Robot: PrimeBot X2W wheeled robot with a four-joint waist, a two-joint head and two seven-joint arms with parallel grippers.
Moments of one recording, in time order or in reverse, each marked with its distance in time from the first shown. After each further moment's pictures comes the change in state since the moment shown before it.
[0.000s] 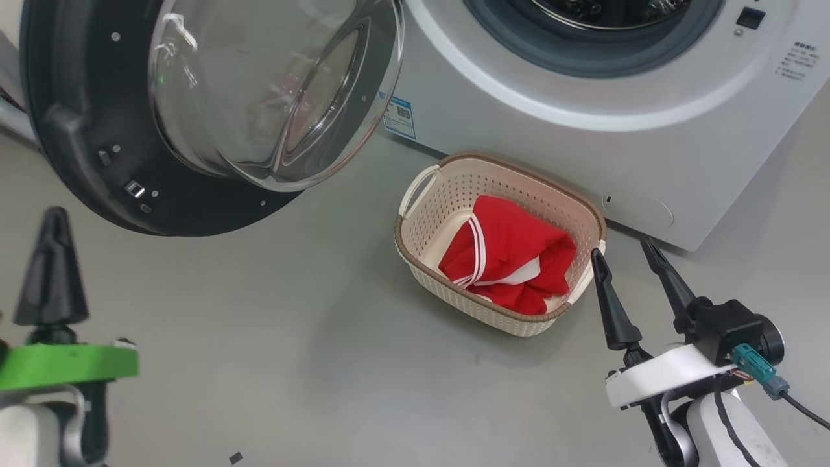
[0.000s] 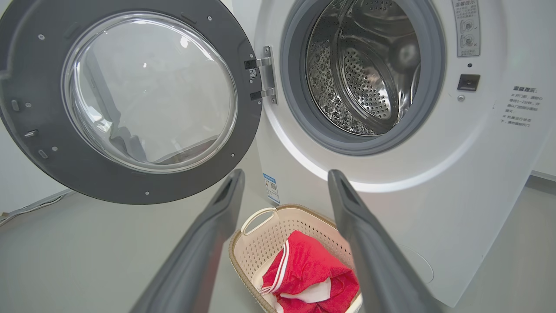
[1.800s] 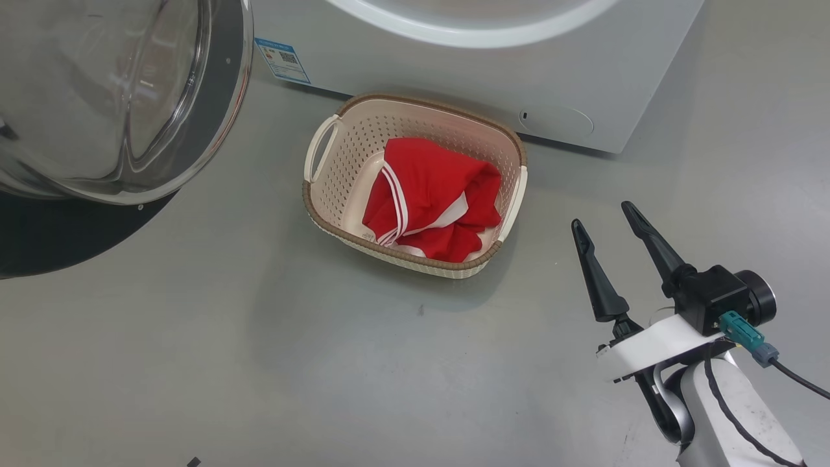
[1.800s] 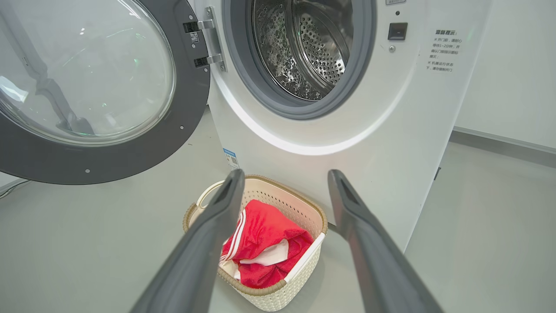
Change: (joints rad) left arm -0.666 0.234 0.608 0.701 -0.813 0.209 0.662; right arm -0.100 -0.047 0.073 -0.003 -0.013 0.000 0.018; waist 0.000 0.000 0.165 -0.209
